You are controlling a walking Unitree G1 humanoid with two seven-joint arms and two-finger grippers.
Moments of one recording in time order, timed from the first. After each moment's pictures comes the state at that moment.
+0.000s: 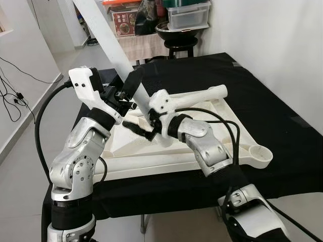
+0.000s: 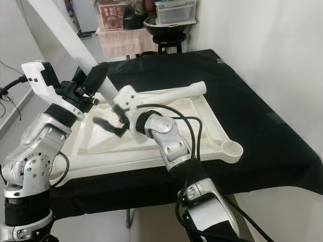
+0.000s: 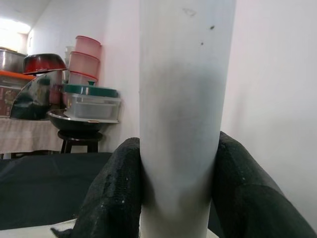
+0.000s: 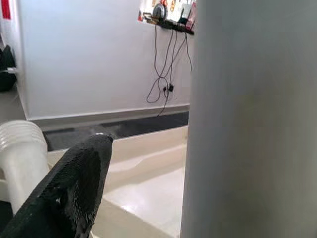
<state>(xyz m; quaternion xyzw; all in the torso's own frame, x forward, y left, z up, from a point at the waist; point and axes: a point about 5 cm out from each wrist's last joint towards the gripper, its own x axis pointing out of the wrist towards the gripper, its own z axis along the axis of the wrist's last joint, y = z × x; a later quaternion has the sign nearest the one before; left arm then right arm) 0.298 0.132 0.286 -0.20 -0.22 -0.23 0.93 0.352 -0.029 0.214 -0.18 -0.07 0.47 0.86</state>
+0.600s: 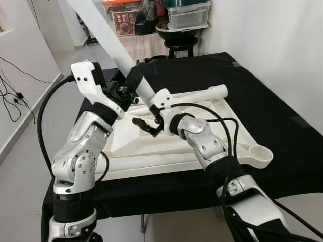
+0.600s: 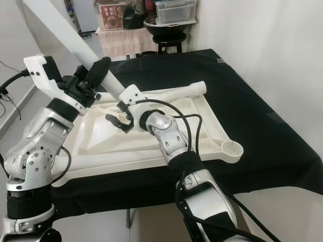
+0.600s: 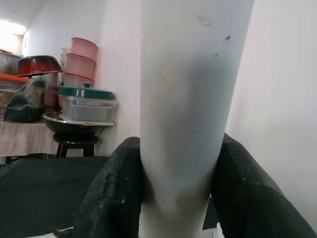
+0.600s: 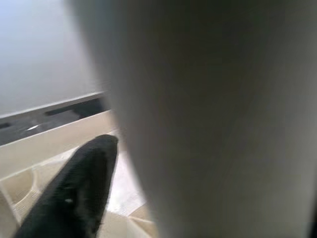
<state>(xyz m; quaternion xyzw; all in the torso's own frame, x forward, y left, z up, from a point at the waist) 0.306 0.125 0.295 -0.20 -0.22 -0.25 0.92 0.377 -0.041 0.211 -0.16 -0.02 0.37 0.92</state>
